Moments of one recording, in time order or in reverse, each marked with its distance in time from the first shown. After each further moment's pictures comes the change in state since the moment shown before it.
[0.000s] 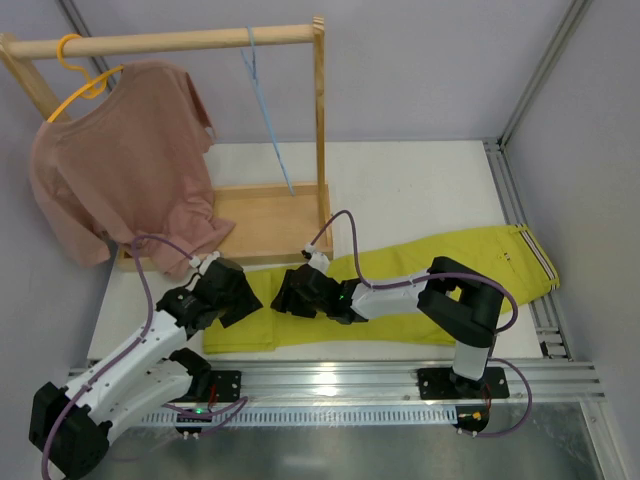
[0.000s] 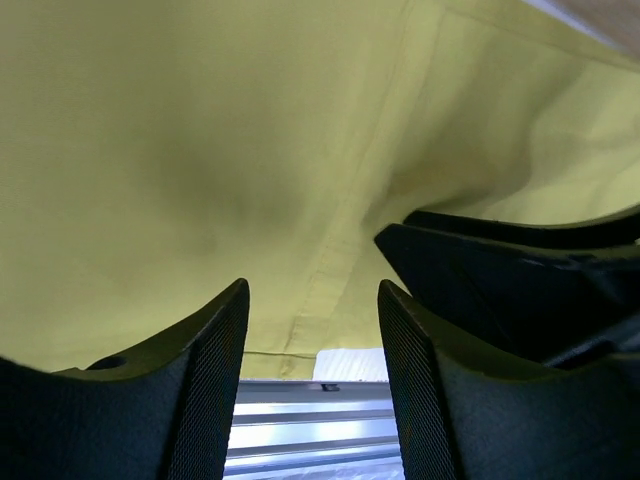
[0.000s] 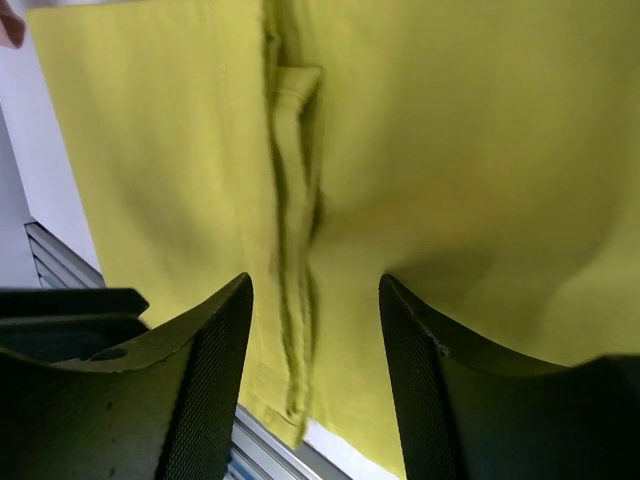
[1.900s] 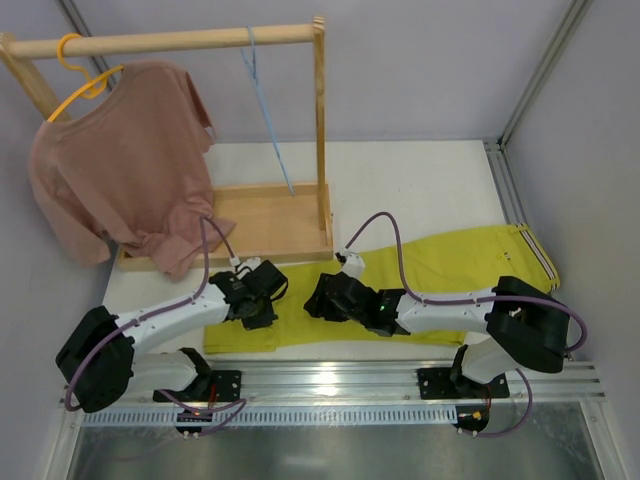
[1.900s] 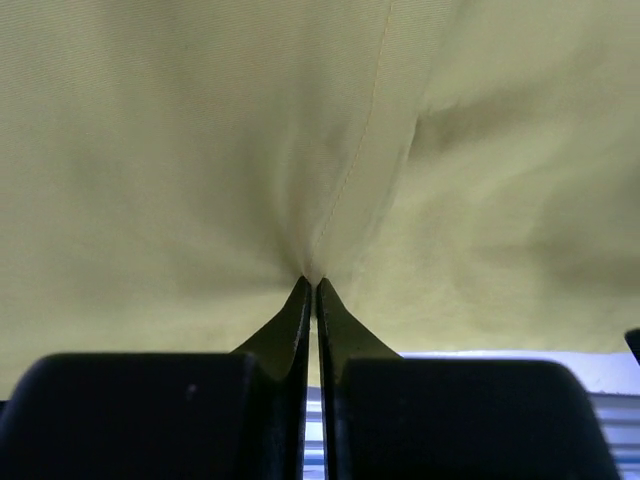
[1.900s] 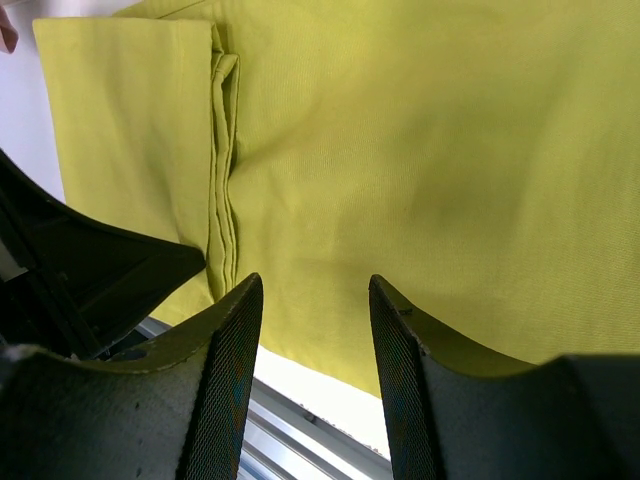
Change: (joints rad) left arm -0.243 0.428 0.093 0.032 -0.070 -0.016; right arm 0.001 -0.367 -0.285 -0.074 0.126 -0.056
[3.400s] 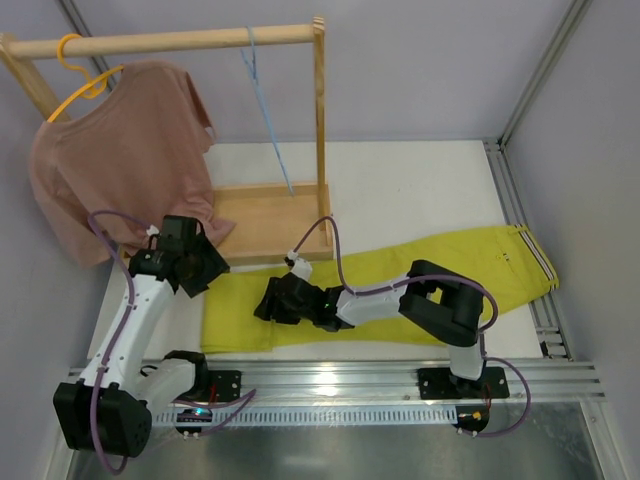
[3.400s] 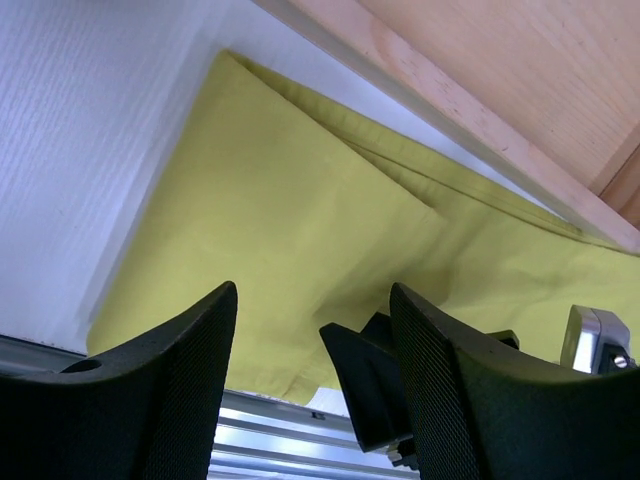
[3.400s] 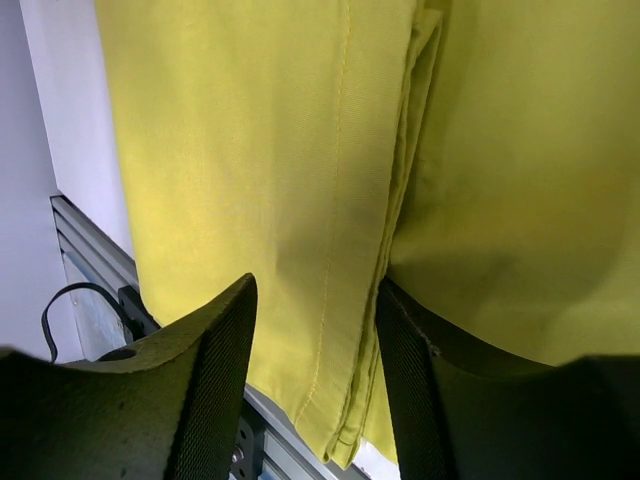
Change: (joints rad) left arm 0.701 -0.233 0.219 -0.201 0.163 0.264; right arm 0.072 0.448 0.332 0.158 -0.119 0.081
